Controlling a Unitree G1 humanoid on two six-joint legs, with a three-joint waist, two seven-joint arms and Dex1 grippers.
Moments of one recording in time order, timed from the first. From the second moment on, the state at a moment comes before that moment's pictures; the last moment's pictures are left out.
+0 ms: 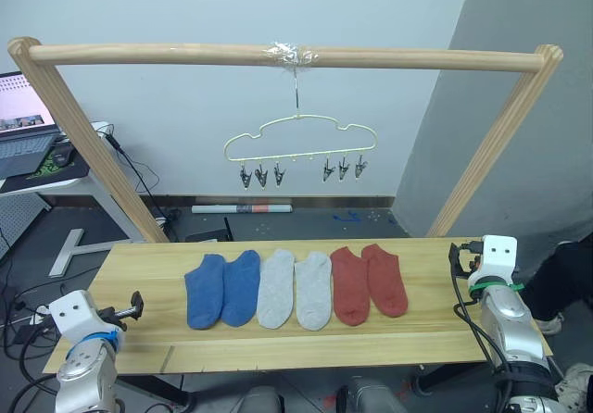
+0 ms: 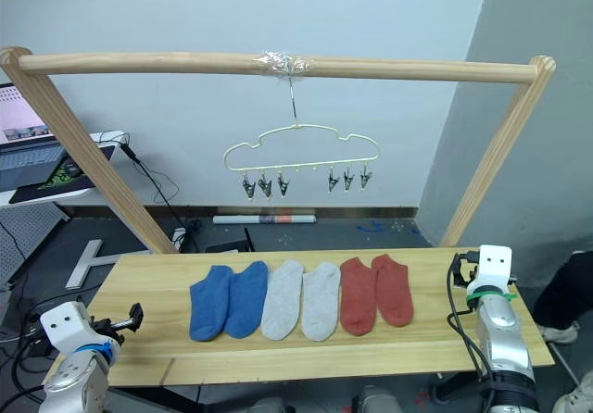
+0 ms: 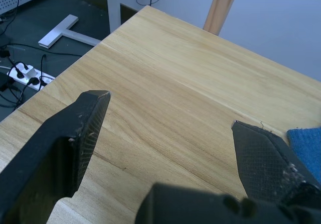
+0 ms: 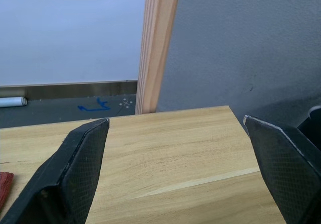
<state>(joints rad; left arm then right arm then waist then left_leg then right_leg) 0.04 0.44 0.47 0.51 -0.24 0.06 -0.16 -0.13 -0.30 -0.26 0.34 0.10 0.09 0.05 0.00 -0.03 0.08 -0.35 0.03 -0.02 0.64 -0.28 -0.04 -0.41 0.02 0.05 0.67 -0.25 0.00</state>
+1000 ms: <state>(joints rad) 0.10 0.45 0.51 0.30 -0.34 0.06 -0.26 -0.12 -0.30 -0.25 0.34 0.10 0.09 0.07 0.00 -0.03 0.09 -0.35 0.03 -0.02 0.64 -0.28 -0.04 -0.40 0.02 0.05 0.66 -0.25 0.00</state>
